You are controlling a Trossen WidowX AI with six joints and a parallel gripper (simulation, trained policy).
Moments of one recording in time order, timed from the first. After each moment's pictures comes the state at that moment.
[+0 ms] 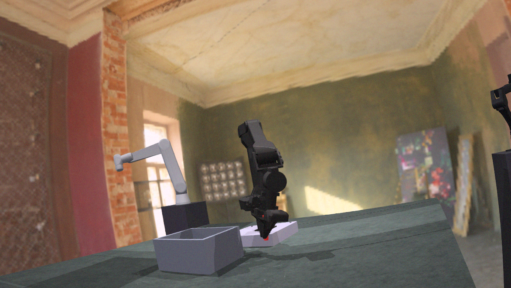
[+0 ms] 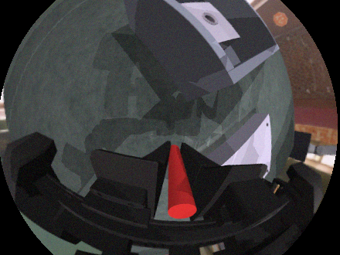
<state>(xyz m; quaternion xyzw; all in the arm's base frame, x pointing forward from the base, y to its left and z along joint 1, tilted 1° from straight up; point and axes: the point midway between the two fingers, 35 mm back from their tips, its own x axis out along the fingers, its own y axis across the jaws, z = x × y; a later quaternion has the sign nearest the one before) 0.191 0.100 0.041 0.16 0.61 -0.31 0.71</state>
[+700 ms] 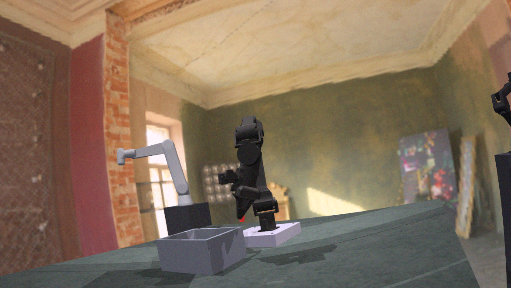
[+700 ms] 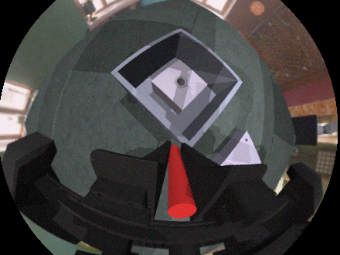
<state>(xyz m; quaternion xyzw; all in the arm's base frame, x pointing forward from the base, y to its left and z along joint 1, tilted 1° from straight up) 0.247 0.054 0.120 0.22 0.52 -0.37 0.74</state>
